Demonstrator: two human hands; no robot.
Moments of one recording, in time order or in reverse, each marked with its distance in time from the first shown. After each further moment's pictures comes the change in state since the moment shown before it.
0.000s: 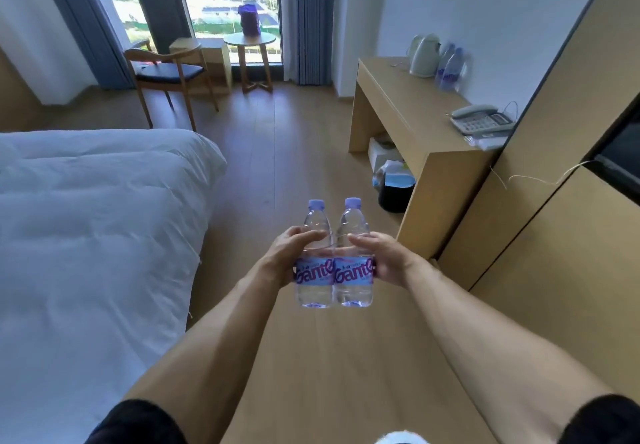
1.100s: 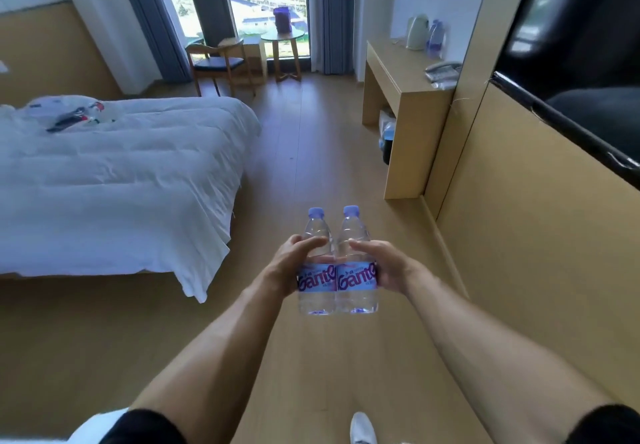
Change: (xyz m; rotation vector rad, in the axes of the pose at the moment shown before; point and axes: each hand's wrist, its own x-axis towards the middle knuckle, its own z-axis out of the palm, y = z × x) left_hand -0.521 -0.303 0.156 -0.043 0.123 -0.002; right_hand -0.526 0.283 0.040 0.018 -0.081 0.055
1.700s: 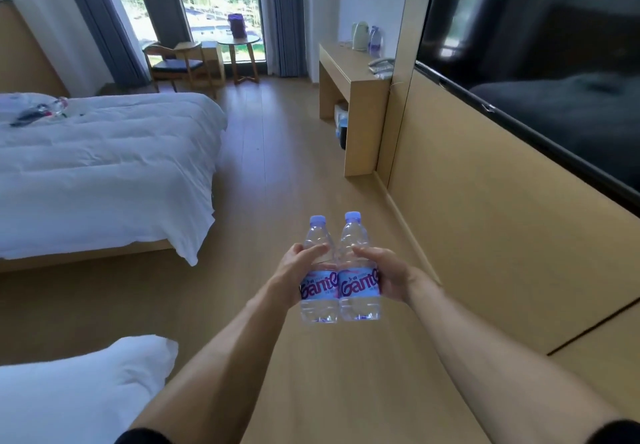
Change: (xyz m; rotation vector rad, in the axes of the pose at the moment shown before) left_hand -0.292 -0.158 -0.008 -0.042 -0.133 -0.007; right_hand -0.293 0.181 0.106 0.063 0.105 -0.034
